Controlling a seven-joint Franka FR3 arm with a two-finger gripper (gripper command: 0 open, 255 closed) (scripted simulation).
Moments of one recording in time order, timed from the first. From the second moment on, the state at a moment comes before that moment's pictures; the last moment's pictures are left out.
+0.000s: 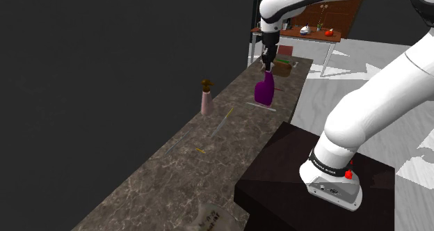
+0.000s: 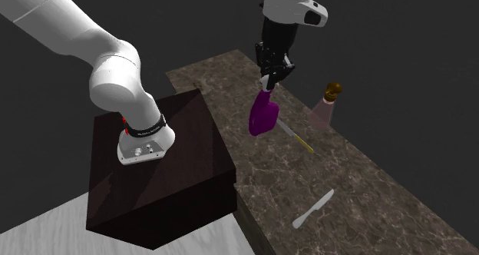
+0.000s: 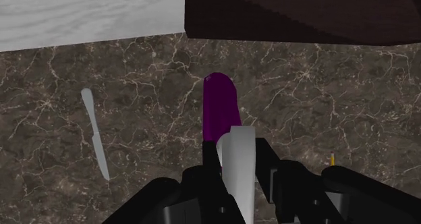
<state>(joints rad) -0.12 -0.37 -0.28 -2.29 -0.18 1.84 -0.40</state>
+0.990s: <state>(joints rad) -0.11 -0.41 -0.25 -2.14 -0.16 1.65 -0.38</state>
